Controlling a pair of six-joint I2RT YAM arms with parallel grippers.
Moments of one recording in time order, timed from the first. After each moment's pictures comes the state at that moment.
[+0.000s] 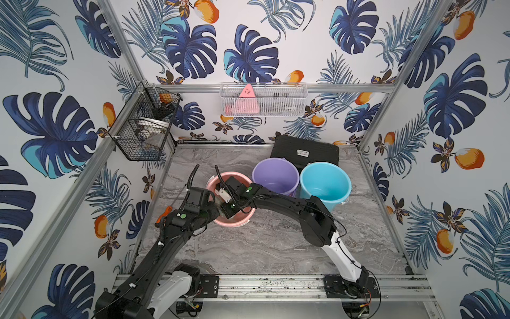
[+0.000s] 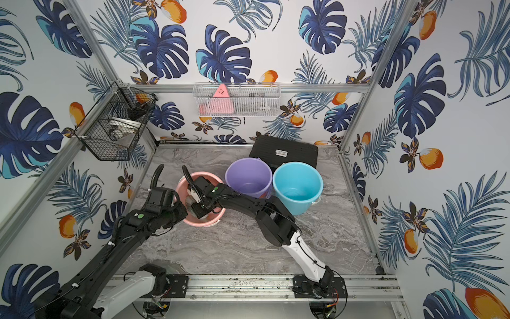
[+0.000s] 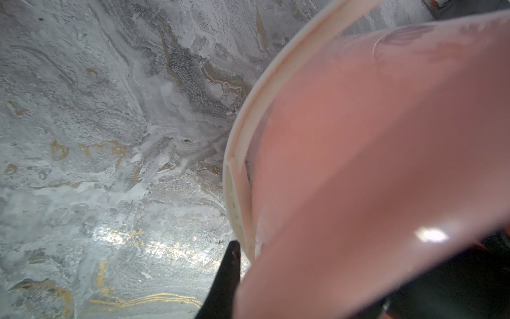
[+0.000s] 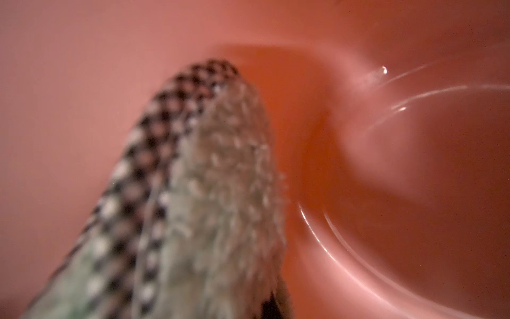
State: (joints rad) left arm -0.20 1.11 0.75 -0.75 -0.05 -0.80; right arm 1.01 2.38 2.06 -0.67 -0.17 0.26
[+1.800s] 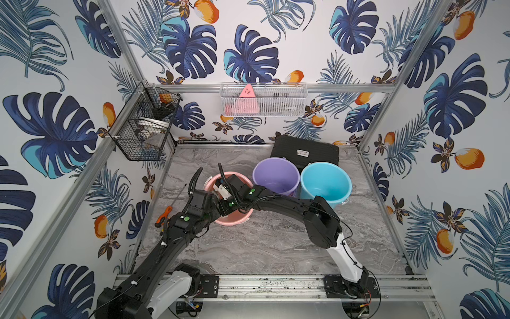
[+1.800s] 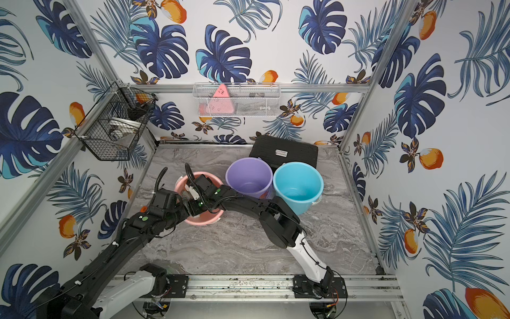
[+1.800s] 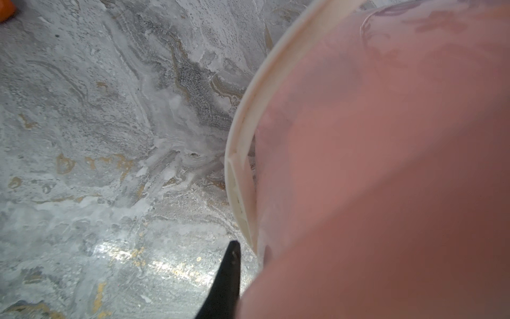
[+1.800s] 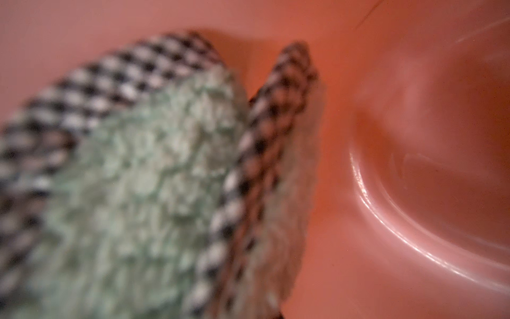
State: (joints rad) left arm -0.24 1.12 0.69 -0.67 -0.13 -0.82; right arm 1.02 2.28 1.91 -0.46 -0.28 0.43
